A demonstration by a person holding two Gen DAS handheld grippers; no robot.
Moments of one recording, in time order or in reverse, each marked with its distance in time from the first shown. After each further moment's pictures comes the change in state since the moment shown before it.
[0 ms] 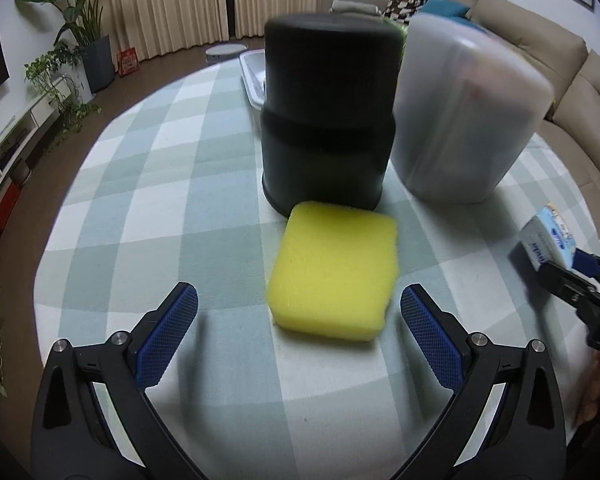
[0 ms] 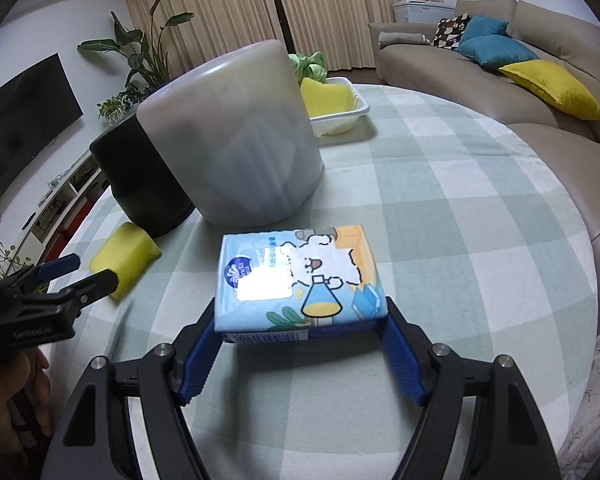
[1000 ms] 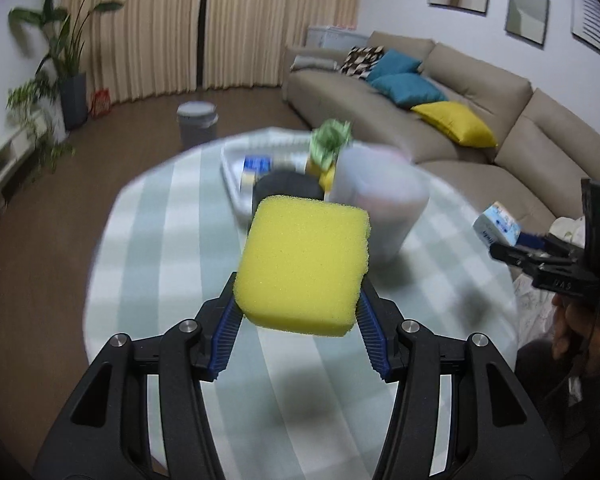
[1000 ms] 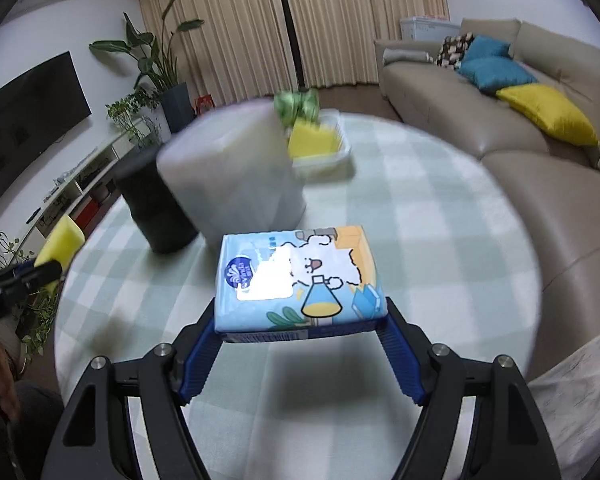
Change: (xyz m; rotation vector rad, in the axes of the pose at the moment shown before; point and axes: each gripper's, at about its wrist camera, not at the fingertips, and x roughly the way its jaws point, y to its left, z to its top) left arm -0.137 0.015 0.038 0.045 -0.210 -0.164; right arm -0.073 -0.020 0.041 -0.081 -0.066 -0.015
